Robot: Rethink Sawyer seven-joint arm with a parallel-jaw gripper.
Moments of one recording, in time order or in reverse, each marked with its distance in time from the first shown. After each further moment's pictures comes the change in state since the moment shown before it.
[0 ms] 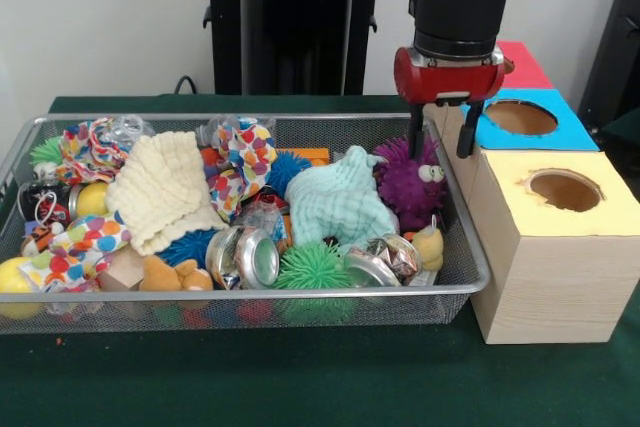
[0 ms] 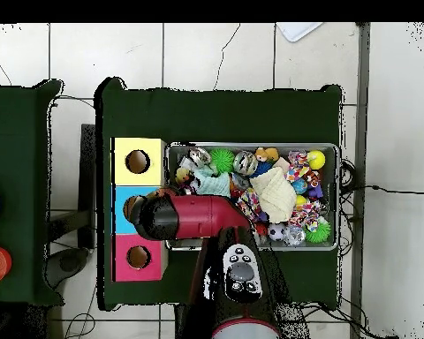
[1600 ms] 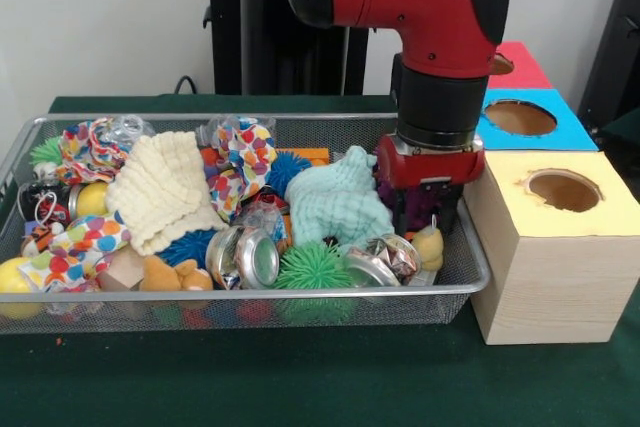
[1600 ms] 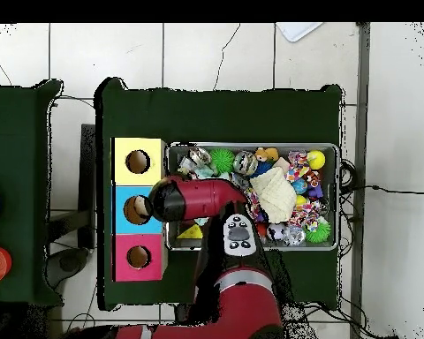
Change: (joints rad) arm -0.004 0.210 -0.011 -0.176 -0.091 -0.097 0.000
